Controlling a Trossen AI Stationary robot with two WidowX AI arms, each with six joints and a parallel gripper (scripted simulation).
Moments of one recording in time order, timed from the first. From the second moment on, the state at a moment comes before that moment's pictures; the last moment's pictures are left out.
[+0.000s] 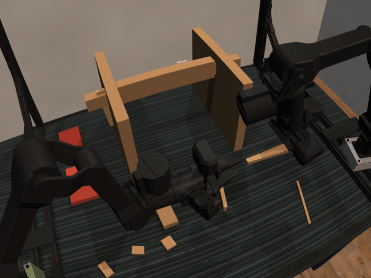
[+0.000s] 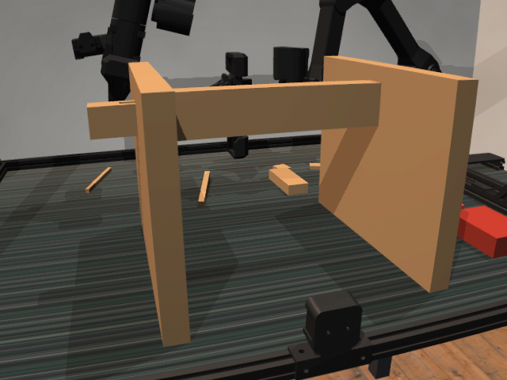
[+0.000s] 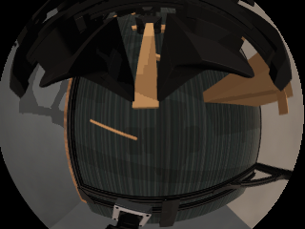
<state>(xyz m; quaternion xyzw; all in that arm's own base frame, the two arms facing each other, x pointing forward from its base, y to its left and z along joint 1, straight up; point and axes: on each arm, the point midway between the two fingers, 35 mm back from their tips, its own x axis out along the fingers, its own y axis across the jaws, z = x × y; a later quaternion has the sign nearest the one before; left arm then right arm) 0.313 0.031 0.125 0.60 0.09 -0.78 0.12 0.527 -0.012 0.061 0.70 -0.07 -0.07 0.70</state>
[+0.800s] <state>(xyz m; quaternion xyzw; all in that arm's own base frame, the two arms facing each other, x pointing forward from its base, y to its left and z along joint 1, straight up) 0.313 0.031 0.125 0.60 0.09 -0.78 0.12 0.582 -0.024 0.062 0.70 -0.07 -0.07 0.70</state>
